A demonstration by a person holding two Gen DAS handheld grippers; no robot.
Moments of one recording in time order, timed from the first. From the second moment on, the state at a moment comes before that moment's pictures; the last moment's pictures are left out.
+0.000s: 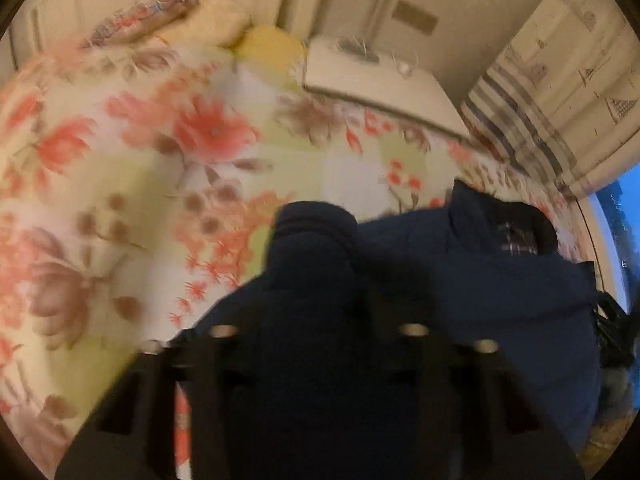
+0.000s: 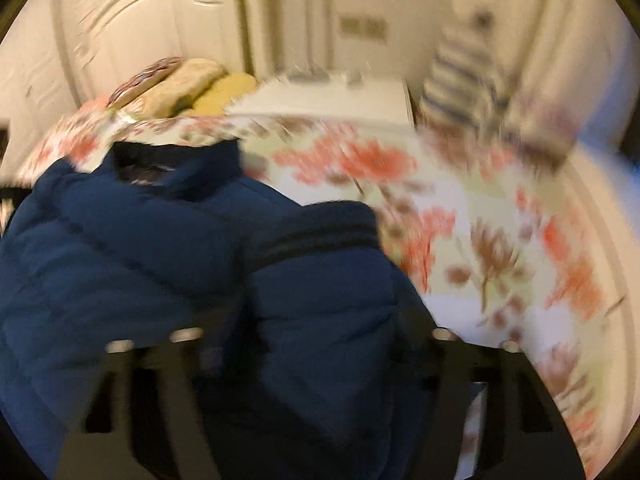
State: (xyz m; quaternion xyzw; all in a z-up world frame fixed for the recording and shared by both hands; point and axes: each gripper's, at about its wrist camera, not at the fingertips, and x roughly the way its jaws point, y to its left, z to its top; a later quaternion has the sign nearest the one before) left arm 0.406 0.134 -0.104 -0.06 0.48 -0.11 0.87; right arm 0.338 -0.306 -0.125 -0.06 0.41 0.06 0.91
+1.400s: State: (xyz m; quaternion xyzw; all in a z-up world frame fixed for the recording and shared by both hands) left arm 0.401 -0.009 -0.077 0.10 0.37 -0.06 0.92; right arm 0.385 -0.183 -0.085 -0.11 0.40 0.14 0.90
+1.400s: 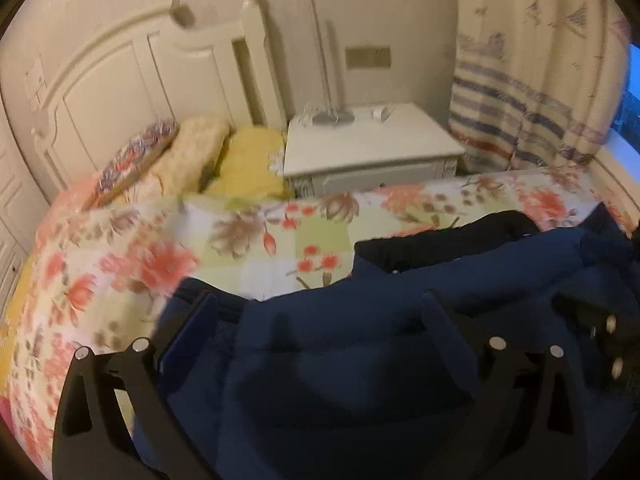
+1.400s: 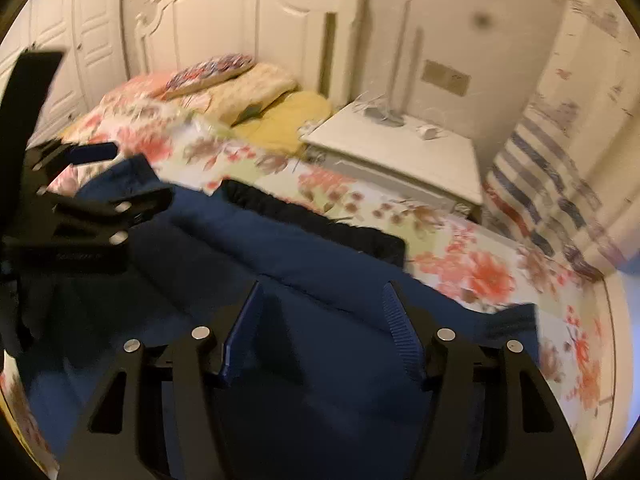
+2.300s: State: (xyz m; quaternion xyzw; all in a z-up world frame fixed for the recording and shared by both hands) left arm 0.419 0.023 -0.095 0.05 0.42 -0.07 0.91; right arm 0.395 -0.307 -0.125 0.06 0.42 -0.01 0.91
